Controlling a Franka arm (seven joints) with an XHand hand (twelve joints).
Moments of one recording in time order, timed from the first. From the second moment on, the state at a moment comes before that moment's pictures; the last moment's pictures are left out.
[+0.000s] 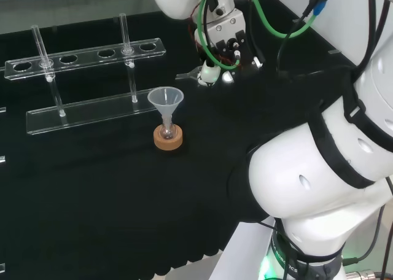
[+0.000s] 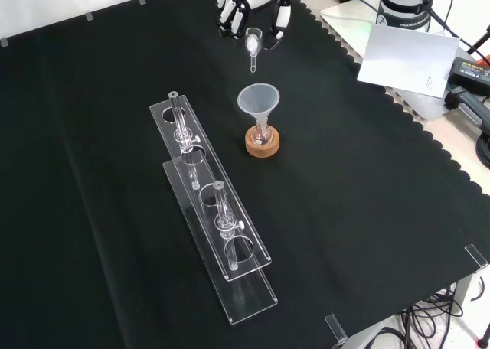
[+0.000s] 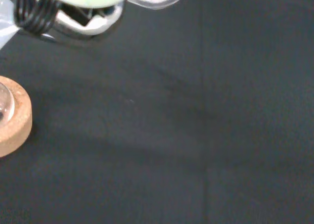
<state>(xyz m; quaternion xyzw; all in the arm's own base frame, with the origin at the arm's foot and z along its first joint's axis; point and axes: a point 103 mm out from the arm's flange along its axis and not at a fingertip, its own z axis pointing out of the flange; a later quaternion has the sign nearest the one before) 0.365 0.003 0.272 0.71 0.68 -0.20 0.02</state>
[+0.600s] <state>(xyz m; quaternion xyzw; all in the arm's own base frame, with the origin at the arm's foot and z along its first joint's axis) 0.369 0.007 0.262 0.69 0.68 -0.24 0.03</state>
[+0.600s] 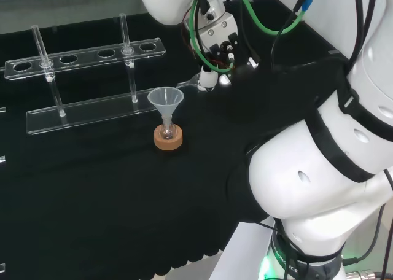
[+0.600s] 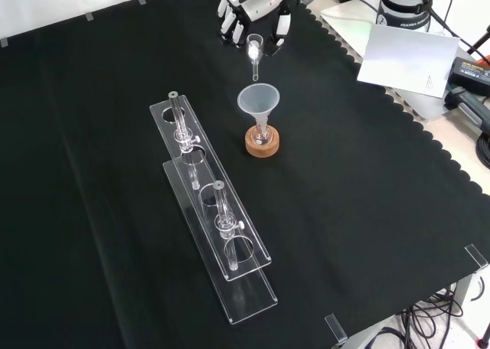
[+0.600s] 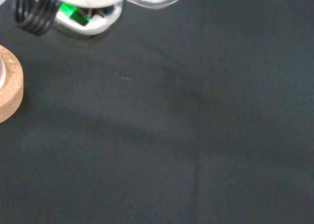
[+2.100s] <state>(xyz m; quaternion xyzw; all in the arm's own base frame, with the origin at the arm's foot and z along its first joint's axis) 0.377 0.027 0.268 0.66 0.68 -0.30 0.06</state>
